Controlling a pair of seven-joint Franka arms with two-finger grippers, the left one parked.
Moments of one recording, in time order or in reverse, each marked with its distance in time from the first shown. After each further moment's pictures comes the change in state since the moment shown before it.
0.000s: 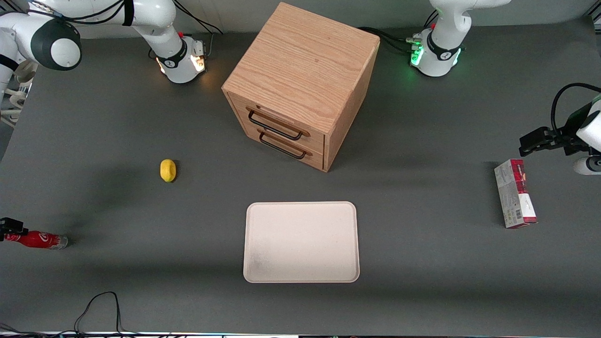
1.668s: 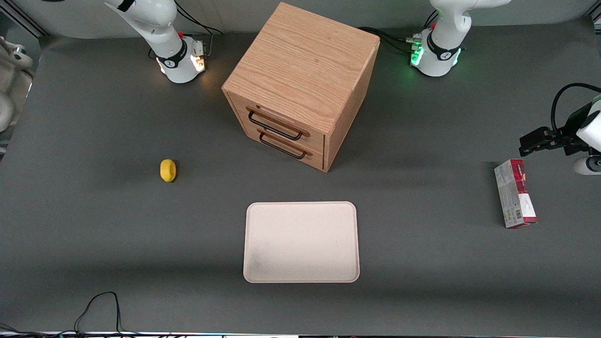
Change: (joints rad) arm 0.060 -0.535 0.008 0.075 -0.060 -0.566 -0.072
